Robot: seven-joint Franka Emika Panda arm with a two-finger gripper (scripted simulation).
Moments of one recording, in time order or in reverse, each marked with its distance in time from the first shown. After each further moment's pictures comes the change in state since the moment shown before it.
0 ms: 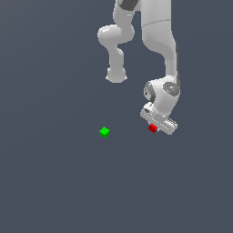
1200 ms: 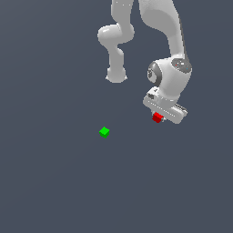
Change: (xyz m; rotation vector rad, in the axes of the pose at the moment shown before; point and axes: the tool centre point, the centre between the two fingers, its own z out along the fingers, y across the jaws) arm 0.000 0.001 -0.098 0.001 0.000 0.000
